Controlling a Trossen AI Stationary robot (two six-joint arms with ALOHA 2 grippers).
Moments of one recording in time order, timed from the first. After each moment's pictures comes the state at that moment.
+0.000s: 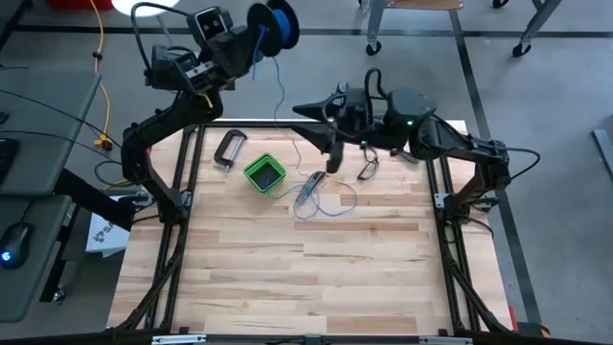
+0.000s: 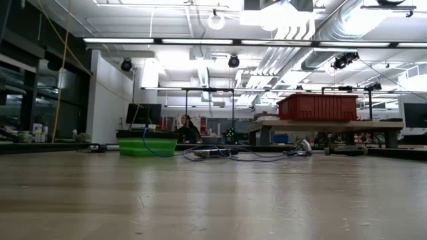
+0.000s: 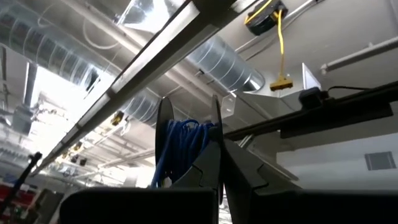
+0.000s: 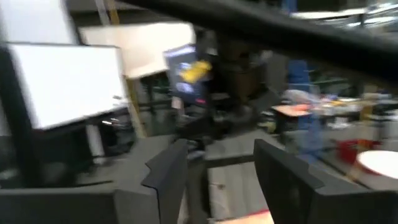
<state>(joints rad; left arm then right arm) 0.33 1.66 2.02 0.74 0.46 -1.01 0.00 1.66 2.02 -0.20 0.14 0.06</state>
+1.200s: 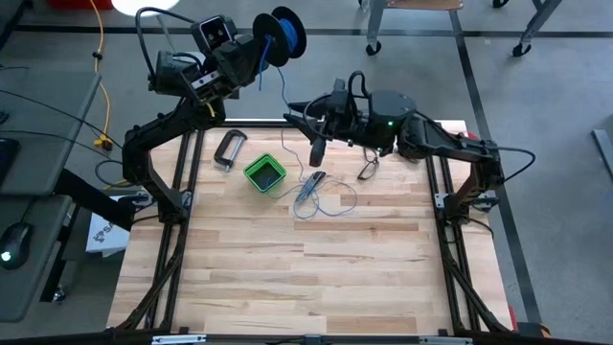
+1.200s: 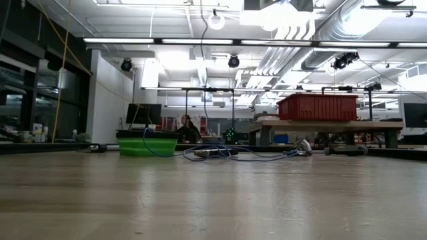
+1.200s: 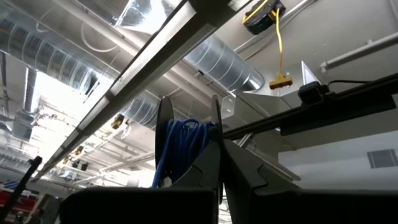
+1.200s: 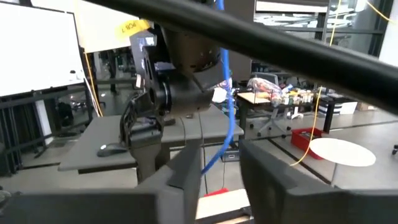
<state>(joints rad) 0.28 1.66 2.02 0.73 0.42 -0.94 -0.02 1.70 2.02 -0.24 0.24 -0.03</state>
